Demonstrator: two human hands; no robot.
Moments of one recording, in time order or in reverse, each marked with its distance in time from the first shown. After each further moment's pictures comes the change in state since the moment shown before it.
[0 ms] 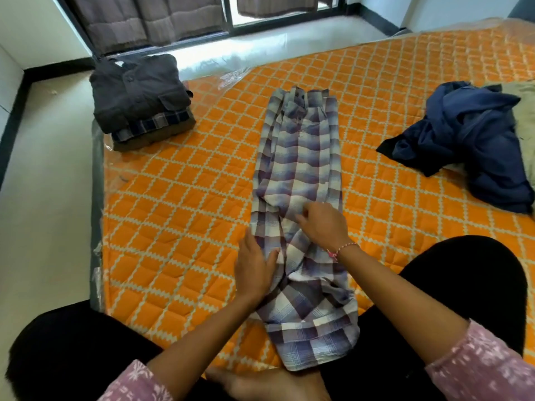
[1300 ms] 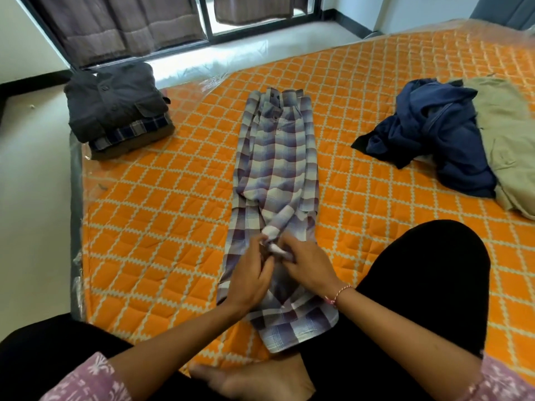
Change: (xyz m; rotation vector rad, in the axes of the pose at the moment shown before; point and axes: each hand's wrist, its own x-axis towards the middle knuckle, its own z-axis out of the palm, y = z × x) left_hand -0.032 0.026 -0.012 -0.211 -0.100 0.364; right_hand -0.082 0.023 0.022 0.185 -0.070 -0.237
